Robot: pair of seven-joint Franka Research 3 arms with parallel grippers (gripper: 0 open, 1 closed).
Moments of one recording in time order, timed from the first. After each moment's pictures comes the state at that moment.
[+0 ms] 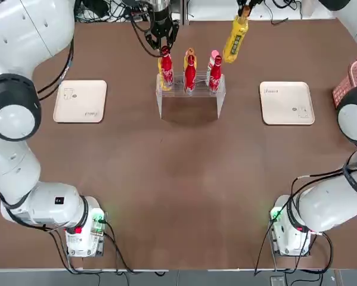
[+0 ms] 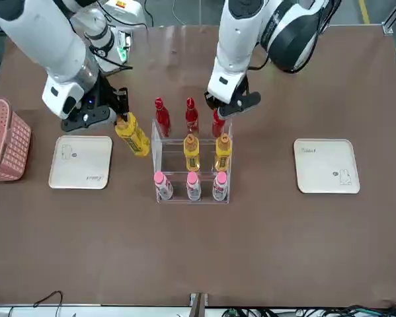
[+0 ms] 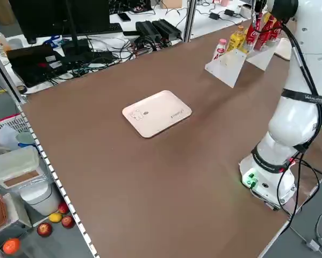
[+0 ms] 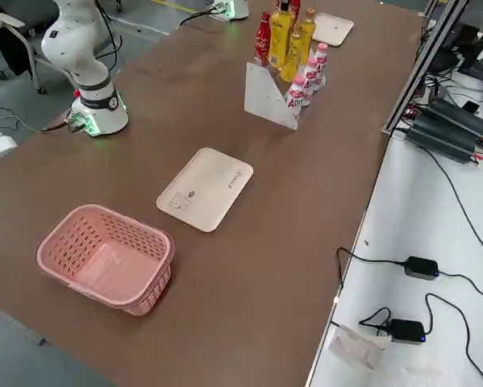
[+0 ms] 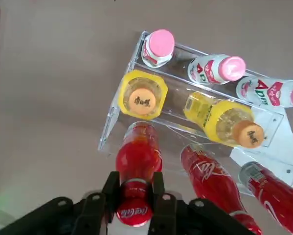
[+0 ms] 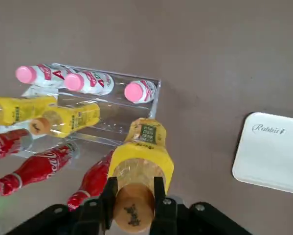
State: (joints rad) left arm -0.03 0.39 -0.89 -1.43 0.22 1.68 -1.20; right arm 0.34 0.21 0.09 -1.29 0.14 1.53 0.28
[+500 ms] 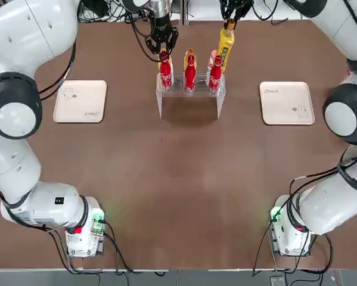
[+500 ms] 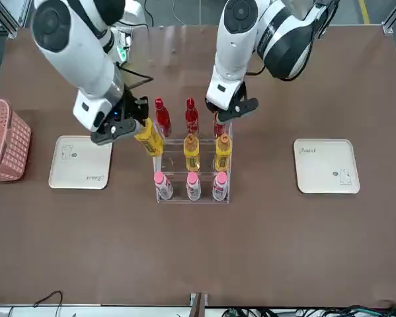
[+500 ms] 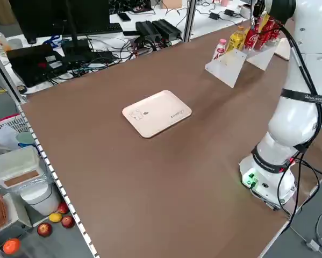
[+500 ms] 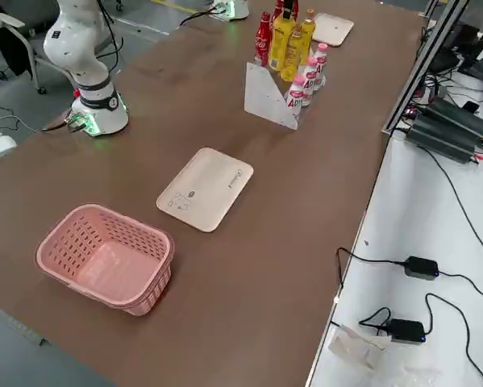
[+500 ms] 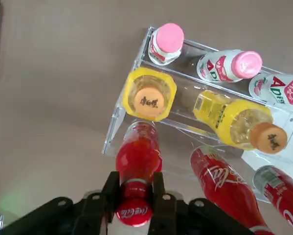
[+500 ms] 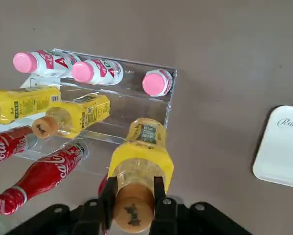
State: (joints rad) left arm -0.03 0.40 -0.88 -1.45 0.24 1.68 -1.20; right arm 0.42 0.31 0.10 -1.28 0.14 1.55 0.35
